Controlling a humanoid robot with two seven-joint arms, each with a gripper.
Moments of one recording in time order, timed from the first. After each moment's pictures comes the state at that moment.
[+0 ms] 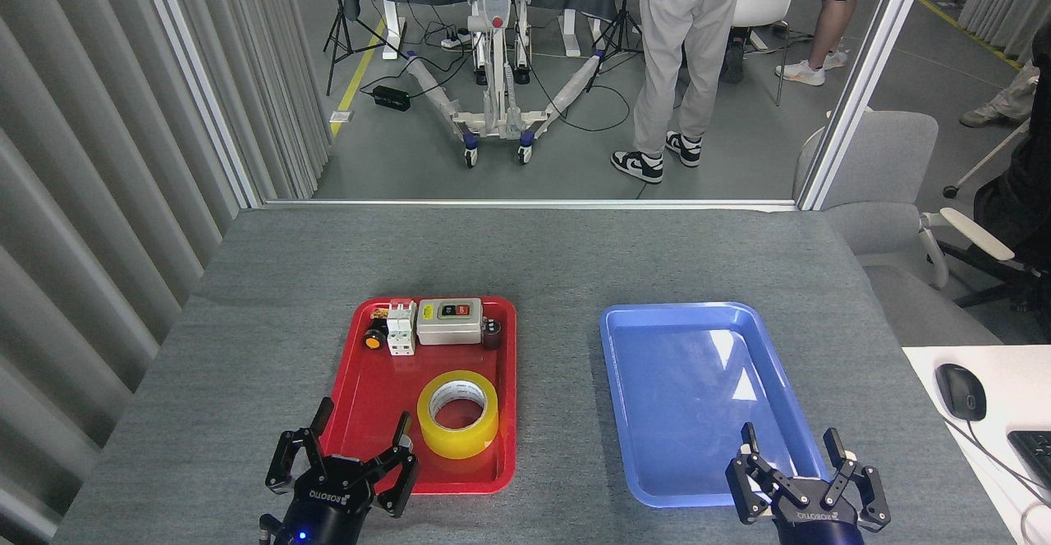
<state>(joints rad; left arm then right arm) 0.06 0.10 -0.18 -1.56 -1.43 -0.01 0.29 0.18 -0.10 0.00 -1.65 1.37 0.07 -0.10</state>
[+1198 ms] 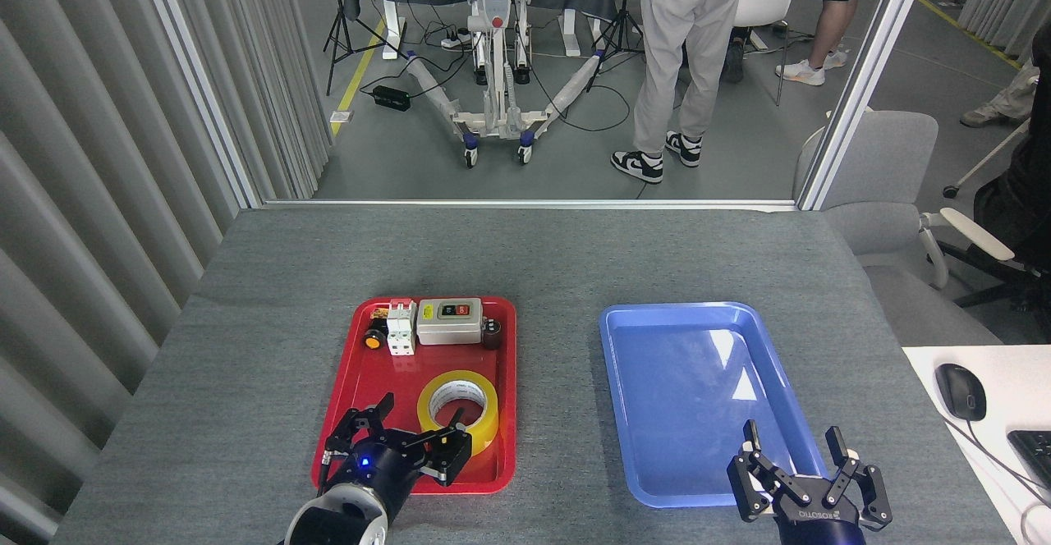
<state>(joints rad) -0.10 0.02 -0.22 -1.61 -1.42 -0.01 -0.50 0.18 -0.09 0.00 -1.65 1.36 0.07 -0.10</state>
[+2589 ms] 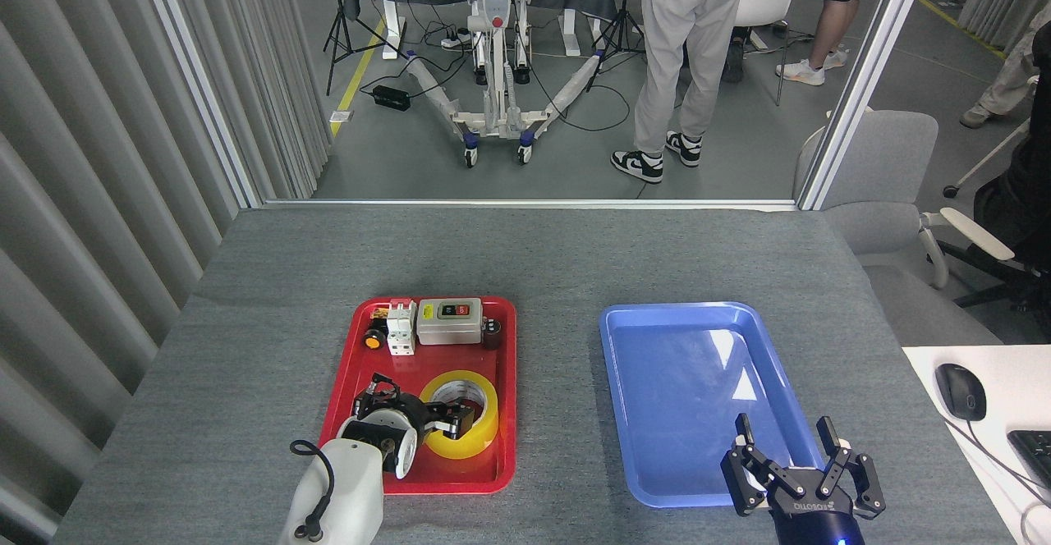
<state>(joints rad) -0.49 -0.02 -0.26 -0.96 -1.43 0.06 -0.58 0.16 -0.10 0.00 -1.66 1.36 0.02 -0.10</state>
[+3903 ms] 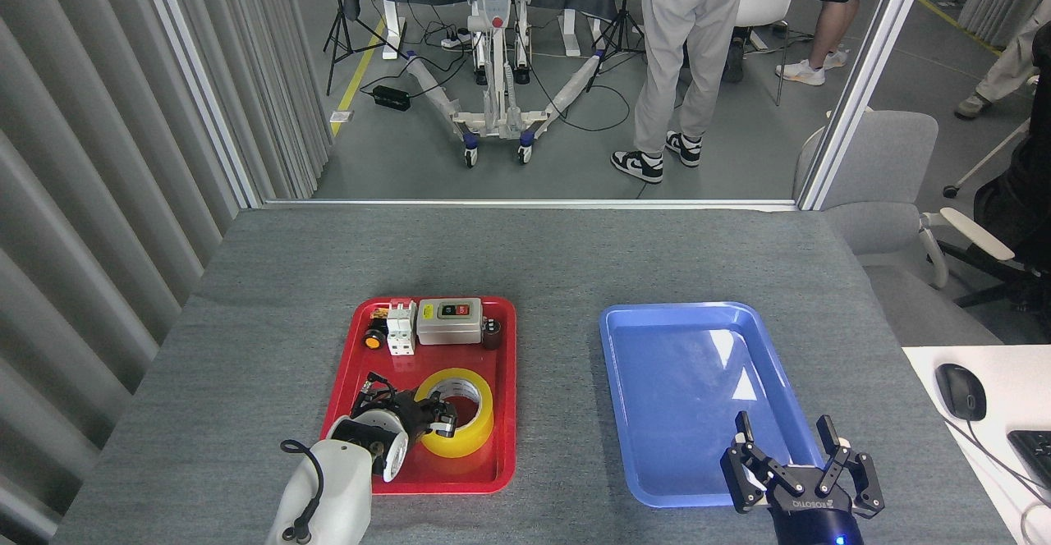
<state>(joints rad) -0.48 0.02 -0.28 -0.99 -1.44 -0.01 -0.58 0.15 -0.09 0.01 -1.65 1.36 0.04 -0.10</state>
